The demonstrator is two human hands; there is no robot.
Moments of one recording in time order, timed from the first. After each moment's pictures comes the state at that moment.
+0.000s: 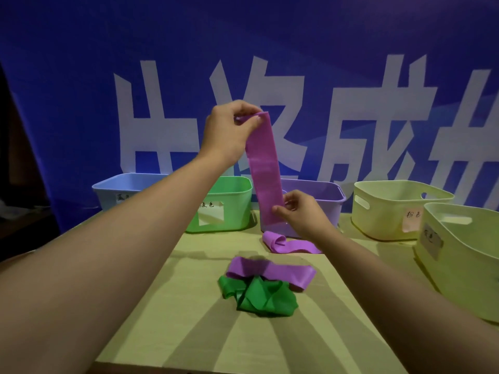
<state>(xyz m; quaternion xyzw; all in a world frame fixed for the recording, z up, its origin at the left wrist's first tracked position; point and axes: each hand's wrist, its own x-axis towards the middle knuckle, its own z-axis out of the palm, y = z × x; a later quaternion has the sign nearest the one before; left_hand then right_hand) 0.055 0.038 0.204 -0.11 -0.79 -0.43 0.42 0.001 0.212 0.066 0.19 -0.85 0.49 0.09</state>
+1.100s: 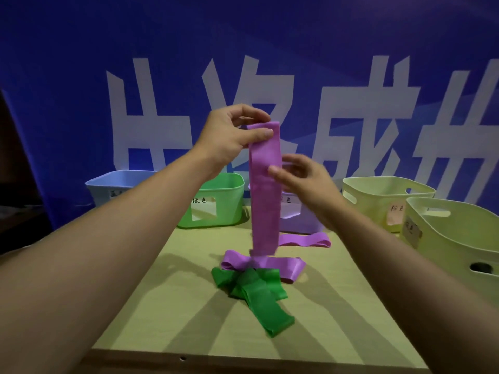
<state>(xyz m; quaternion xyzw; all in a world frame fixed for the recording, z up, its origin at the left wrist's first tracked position) 0.087 0.057 0.199 -0.19 -0.75 -0.57 0.27 0.060 0.242 0.128 0.27 -0.74 0.62 0.07</state>
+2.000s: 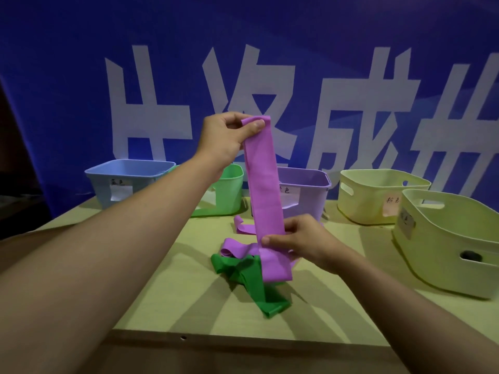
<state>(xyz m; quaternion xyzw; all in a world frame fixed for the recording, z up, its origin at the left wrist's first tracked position) 0.076 0.055 0.174 -0.09 -0.72 -0.62 0.30 0.091 0.252 0.047 0.23 -0.83 0.50 -0.11</state>
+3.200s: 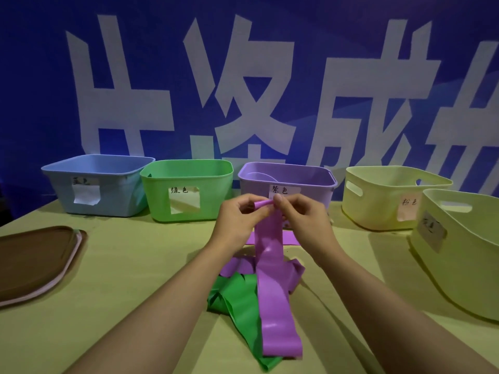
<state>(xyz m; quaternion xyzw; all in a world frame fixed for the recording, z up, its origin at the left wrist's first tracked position) 0.007 0.086 0.002 -0.10 -0.71 -0.67 0.21 -0.014 0.241 0.007 0.21 -0.72 0.65 0.12</state>
